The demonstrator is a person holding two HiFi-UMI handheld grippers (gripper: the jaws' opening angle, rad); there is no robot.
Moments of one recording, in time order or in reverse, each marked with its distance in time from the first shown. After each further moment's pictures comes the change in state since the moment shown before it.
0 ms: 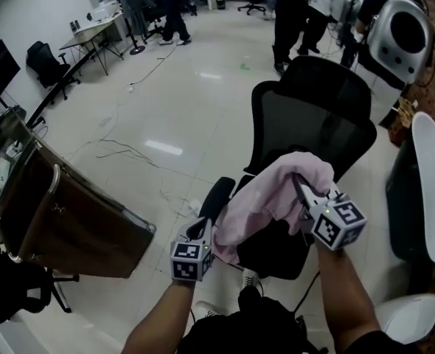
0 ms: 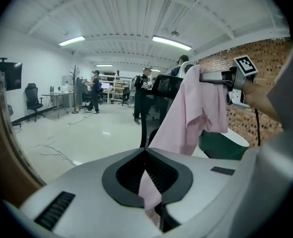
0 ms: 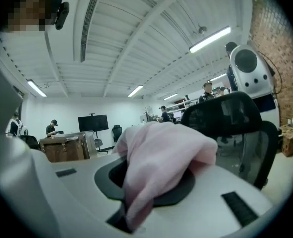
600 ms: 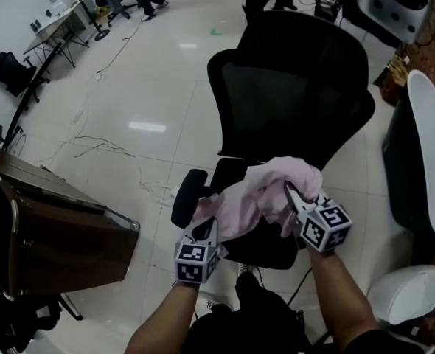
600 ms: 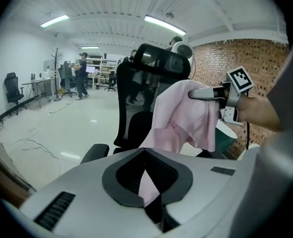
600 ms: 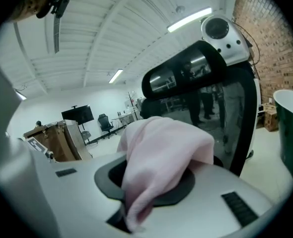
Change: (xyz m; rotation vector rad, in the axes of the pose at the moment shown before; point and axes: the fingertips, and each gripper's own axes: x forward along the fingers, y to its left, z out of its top) left arm 0.123 -0.063 -0.047 0.034 0.176 -0.140; right arm 0.014 -0.125 -0.144 0.140 0.183 -0.138
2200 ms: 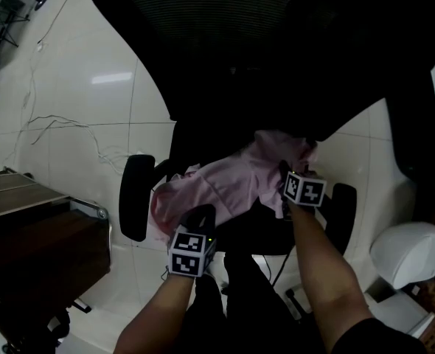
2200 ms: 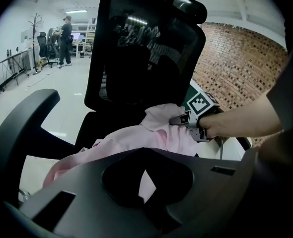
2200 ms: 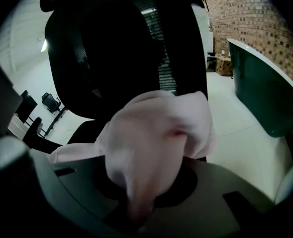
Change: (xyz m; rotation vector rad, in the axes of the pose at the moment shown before) left arm 0.190 -0.016 -0.120 -0.001 0.327 -0.157; right arm 0.094 -0.240 -0.323 0.361 0.514 -0.489
